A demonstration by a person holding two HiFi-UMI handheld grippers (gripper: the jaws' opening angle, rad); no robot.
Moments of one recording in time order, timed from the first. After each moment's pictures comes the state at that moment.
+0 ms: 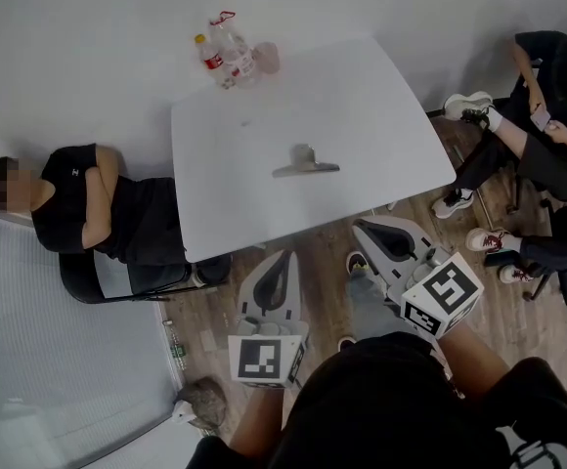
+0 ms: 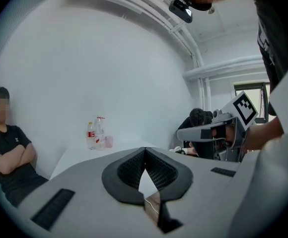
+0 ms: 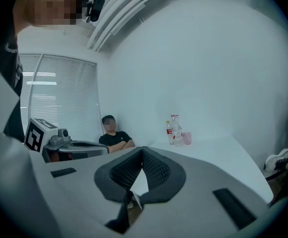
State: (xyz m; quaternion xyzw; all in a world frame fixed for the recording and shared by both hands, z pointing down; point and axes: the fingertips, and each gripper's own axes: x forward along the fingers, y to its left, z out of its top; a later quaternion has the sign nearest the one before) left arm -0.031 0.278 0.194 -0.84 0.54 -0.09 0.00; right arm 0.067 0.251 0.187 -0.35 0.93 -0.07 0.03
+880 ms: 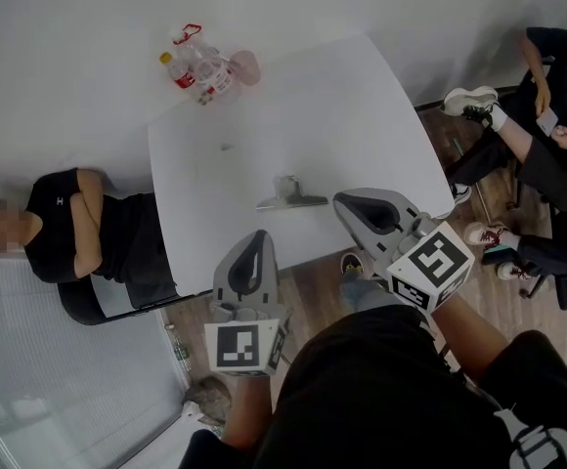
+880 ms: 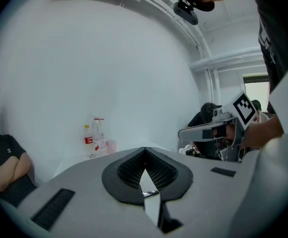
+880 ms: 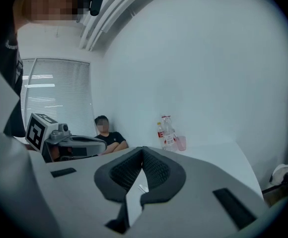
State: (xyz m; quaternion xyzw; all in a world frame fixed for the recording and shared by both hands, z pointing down) left arm -0.017 0.126 0.167 -0.82 0.55 -0.12 0.00; right arm 0.090 0.094 0.171 -0.33 0.94 -0.08 0.01
